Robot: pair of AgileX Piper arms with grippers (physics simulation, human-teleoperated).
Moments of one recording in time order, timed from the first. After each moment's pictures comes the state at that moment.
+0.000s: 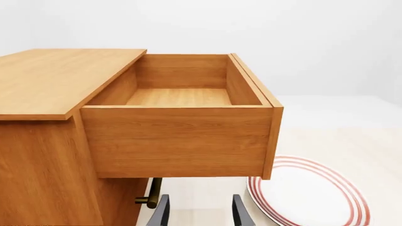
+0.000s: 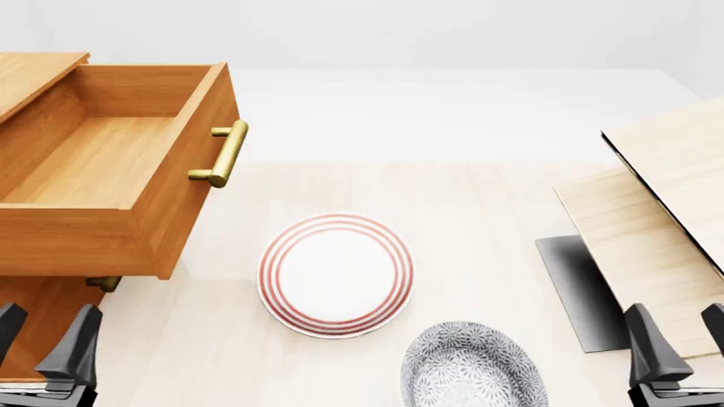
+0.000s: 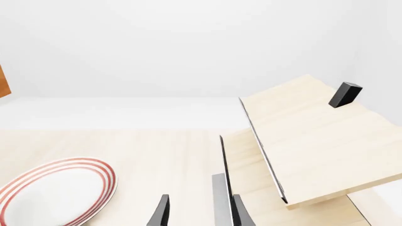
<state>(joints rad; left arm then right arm) -0.02 0.00 -0.01 0.01 -0.01 0.00 0.00 0.00 0.00 0.00</state>
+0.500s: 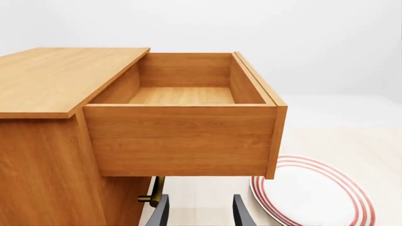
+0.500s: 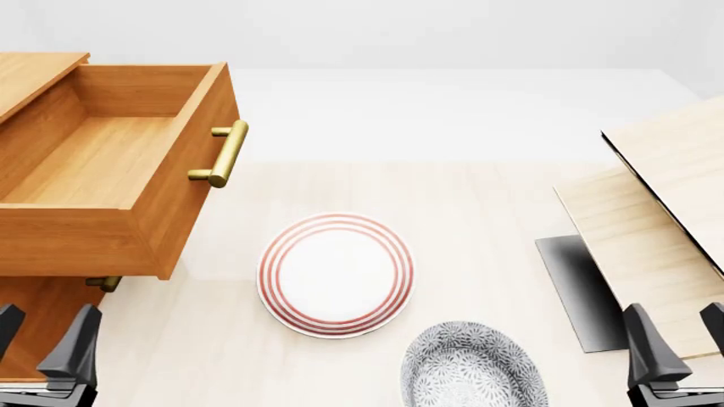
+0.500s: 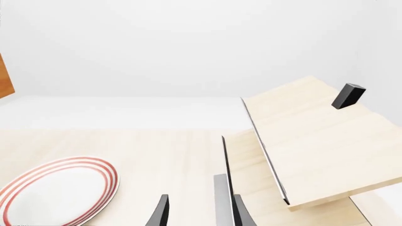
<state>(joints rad) -0.01 0.01 0.00 0.01 0.00 0.01 0.00 0.00 0.00 0.00</state>
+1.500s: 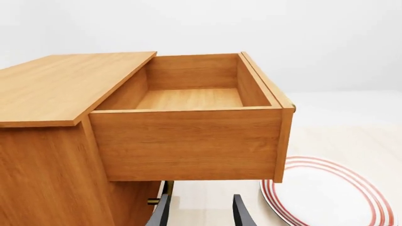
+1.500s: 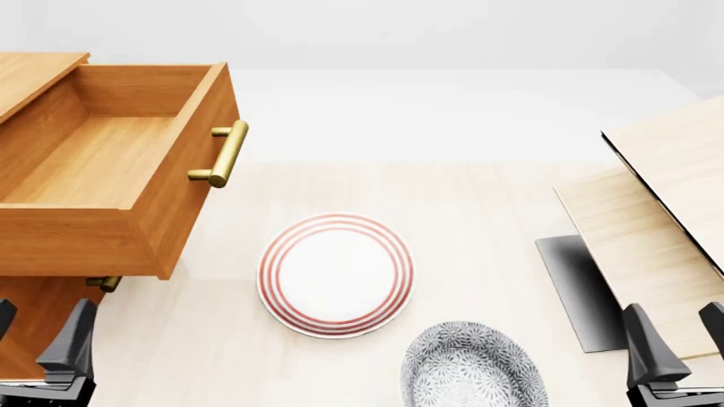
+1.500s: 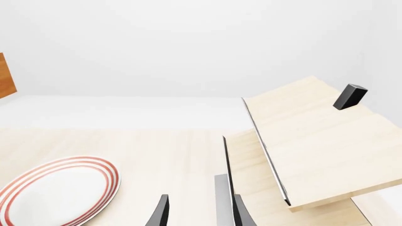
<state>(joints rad) 0.03 0.06 -0.01 -0.04 0.04 0.02 0.01 -0.01 0.00 -0.01</state>
